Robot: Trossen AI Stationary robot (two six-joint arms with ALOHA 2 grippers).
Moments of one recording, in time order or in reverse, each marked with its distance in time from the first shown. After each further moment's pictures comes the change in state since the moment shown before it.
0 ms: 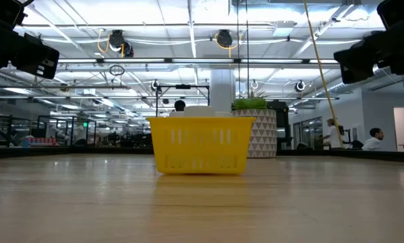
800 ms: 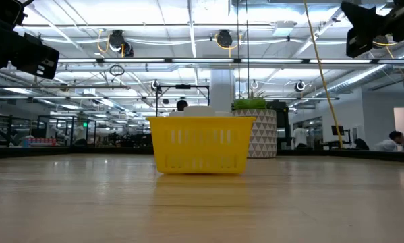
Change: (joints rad) left arm 0.000 0.000 0.000 0.000 0.000 0.000; right arm 0.000 -0.325 0.000 0.003 0.000 0.003
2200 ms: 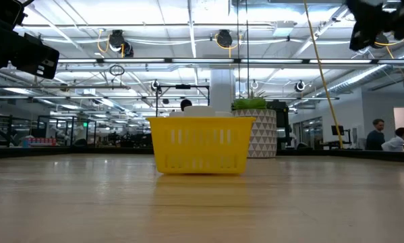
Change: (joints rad) left arm 0.000 0.000 0.000 0.000 0.000 0.000; right arm 0.000 -0.193 0.000 -0.129 0.002 -0.149
